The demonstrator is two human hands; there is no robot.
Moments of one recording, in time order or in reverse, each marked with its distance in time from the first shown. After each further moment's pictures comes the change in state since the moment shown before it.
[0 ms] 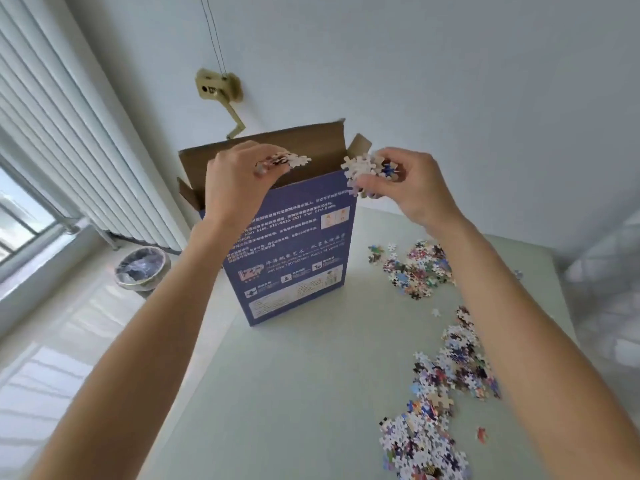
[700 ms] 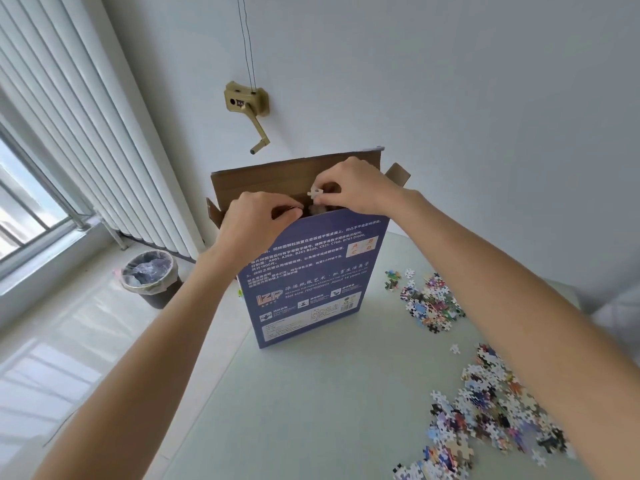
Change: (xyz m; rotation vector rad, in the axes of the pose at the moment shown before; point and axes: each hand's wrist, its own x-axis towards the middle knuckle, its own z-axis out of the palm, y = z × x) left_hand -0.002 -0.046 0.004 0.020 -0.329 -0.149; right_hand 0.107 -0.013 0.082 -0.608 -0.465 -0.259
